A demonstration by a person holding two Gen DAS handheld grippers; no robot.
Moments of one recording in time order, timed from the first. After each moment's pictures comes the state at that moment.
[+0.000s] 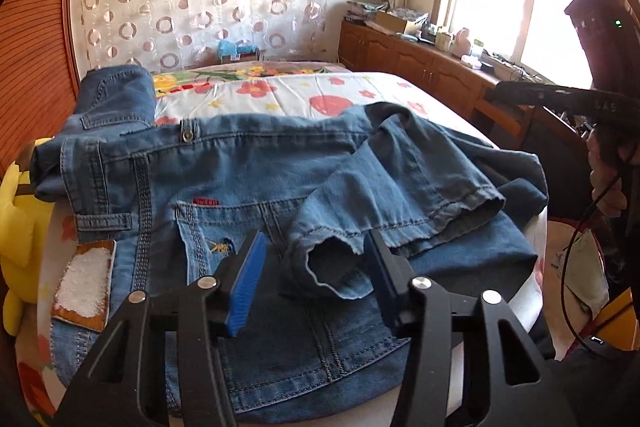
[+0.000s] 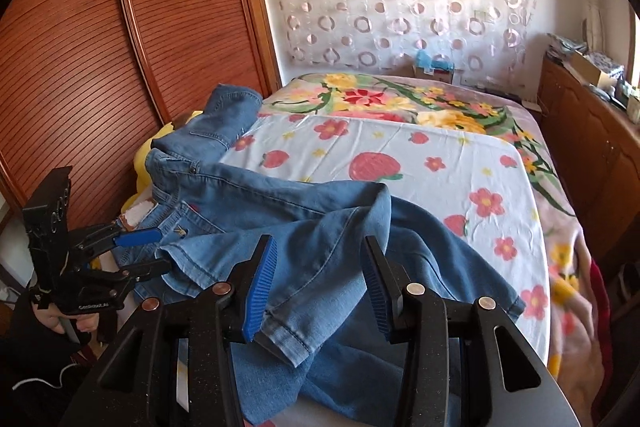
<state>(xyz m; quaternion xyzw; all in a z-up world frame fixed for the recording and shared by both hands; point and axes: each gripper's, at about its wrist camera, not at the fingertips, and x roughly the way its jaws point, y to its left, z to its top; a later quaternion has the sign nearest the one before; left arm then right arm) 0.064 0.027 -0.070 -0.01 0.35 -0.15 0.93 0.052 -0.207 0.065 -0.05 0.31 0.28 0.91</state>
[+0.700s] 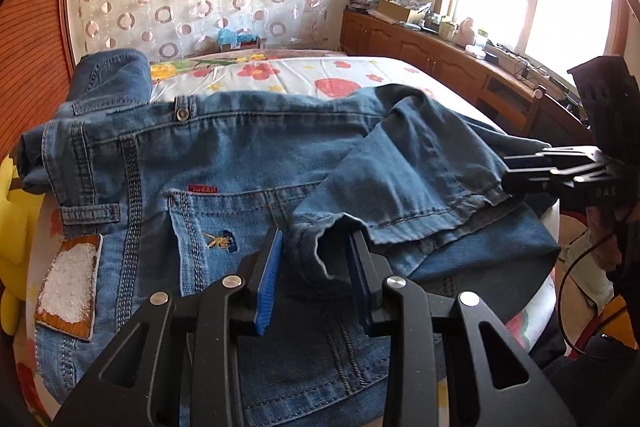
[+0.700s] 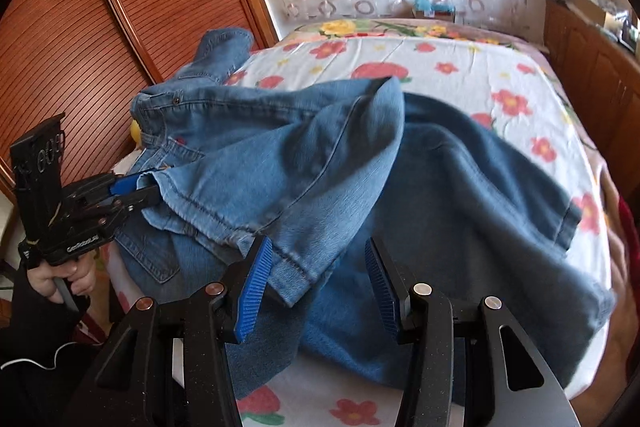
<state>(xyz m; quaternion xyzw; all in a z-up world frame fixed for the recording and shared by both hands) 0.078 0.028 -0.085 0.00 0.37 -0.15 0.92 0.056 -0.199 0.006 -0.01 0.40 0.28 0.87</state>
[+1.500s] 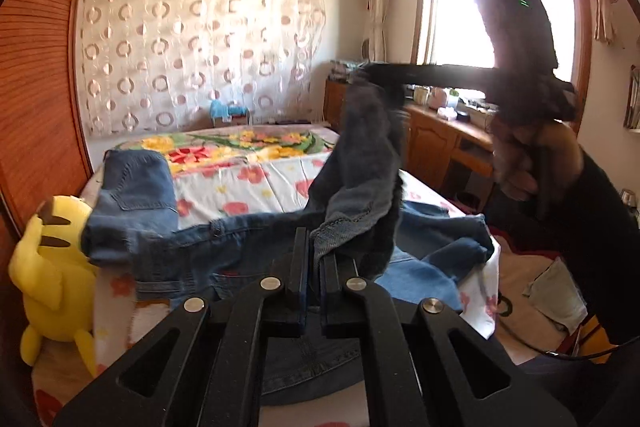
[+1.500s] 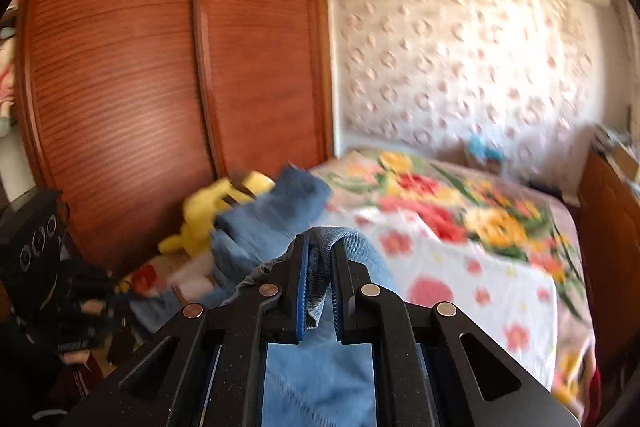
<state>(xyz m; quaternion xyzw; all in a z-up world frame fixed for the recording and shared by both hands) -0.003 0.057 0.035 -0.01 0.24 -0.18 0.95 0.039 -0.152 0.166 -0.08 0.18 0.38 0.91</state>
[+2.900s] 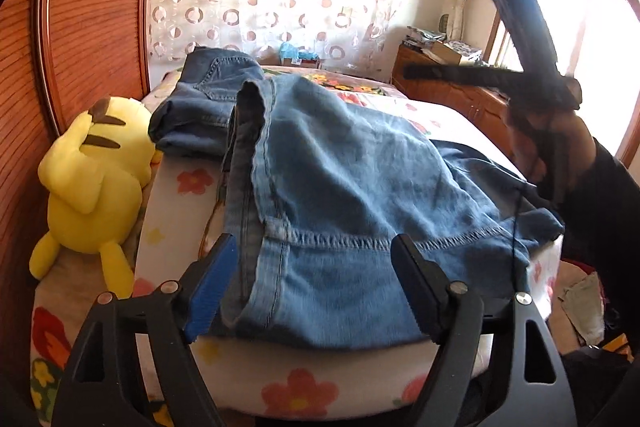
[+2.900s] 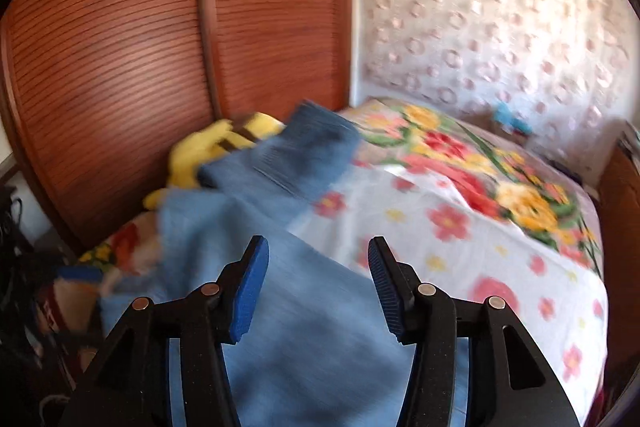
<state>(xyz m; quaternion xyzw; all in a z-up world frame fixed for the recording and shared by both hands) 0.019 0.131 -0.050 -0.07 0.33 -0.07 0.94 0.149 -0.071 0.113 -0.13 0.27 0.37 0.88</state>
